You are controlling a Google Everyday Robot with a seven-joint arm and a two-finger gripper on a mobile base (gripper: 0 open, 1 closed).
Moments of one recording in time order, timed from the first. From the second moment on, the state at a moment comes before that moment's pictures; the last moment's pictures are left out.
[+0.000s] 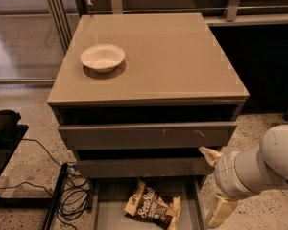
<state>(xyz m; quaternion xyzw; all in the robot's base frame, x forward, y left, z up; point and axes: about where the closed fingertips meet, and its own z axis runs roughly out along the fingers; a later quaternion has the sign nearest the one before) 0.370 -0.162 0.692 -0.67 0.70 0.07 0.22</state>
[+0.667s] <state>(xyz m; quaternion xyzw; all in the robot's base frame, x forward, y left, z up) 0.371 -0.168 0.595 -0.63 0.71 0.11 0.28</state>
